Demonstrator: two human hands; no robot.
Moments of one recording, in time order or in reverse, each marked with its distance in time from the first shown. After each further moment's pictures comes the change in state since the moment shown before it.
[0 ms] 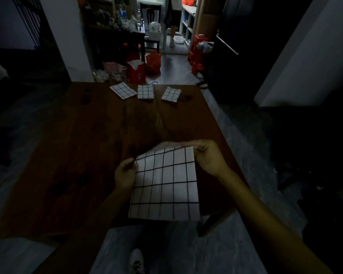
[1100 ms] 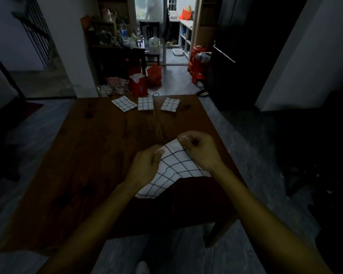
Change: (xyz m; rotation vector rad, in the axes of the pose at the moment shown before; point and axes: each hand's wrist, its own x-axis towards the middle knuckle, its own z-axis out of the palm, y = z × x) left_hand -0.037 0.090 0.031 0.558 -0.354 0.893; right_hand 0.015 -0.034 -0.012 0.093 0.192 -0.011
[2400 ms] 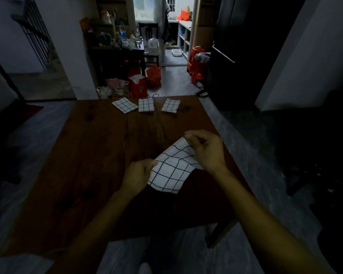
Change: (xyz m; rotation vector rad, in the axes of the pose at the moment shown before) left_hand -0.017 -0.039 -0.002 0.095 -0.083 -0.153; right_hand -0.001 -0.005 0.004 -0.053 0.204 -0.065
